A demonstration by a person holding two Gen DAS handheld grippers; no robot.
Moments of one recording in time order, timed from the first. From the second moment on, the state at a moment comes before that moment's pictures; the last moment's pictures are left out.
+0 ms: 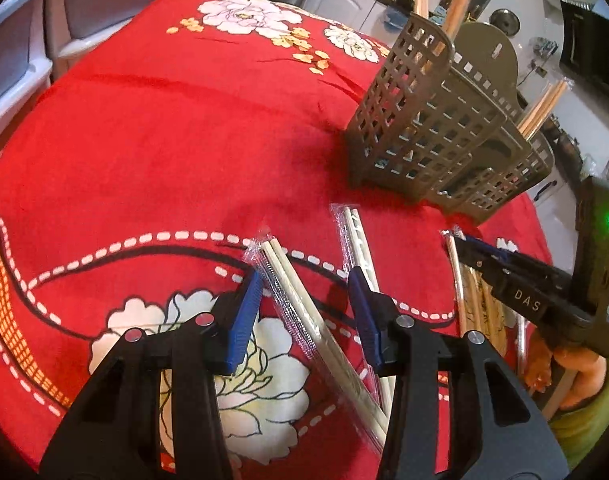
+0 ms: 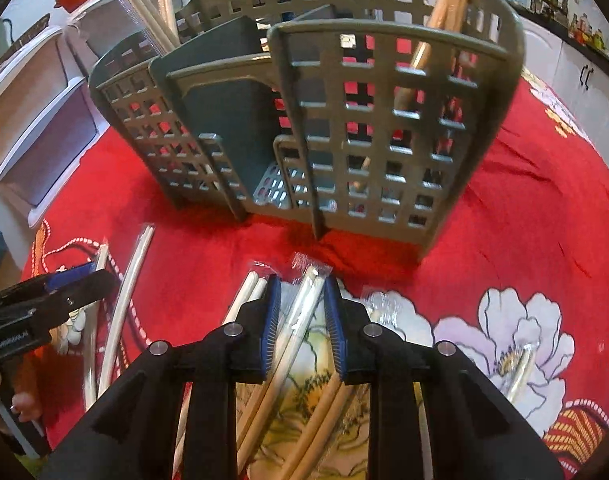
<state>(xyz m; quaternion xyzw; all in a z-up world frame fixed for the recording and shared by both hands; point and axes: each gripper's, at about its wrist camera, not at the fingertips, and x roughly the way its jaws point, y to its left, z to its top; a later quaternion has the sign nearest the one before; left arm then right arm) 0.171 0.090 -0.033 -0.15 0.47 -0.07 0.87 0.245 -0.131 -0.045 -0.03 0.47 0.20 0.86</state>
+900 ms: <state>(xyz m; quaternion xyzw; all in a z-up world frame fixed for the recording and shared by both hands) 0.161 0.082 0.049 -0.16 0.37 -0.11 0.91 0.201 -0.161 0.048 0.05 0.35 0.33 0.87</state>
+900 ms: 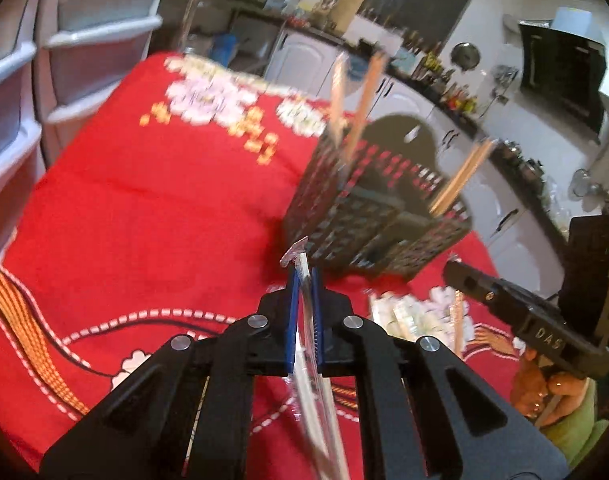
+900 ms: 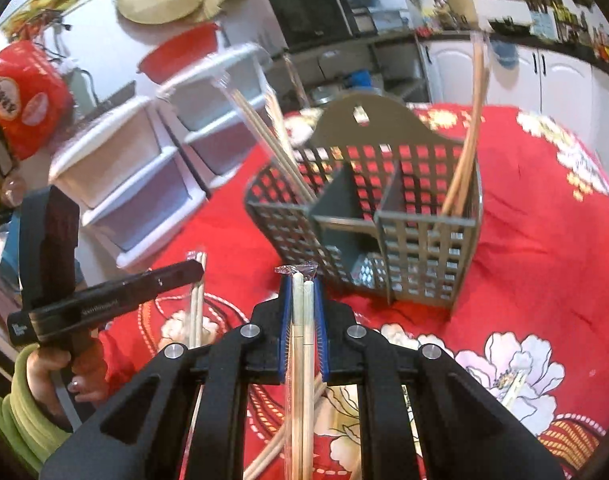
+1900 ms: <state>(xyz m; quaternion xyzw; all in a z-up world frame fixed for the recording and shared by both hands) 0.143 0.026 0.143 -0.12 0.27 -0.17 0.94 0.143 -0.216 0.134 0.06 0.18 0.32 0.93</state>
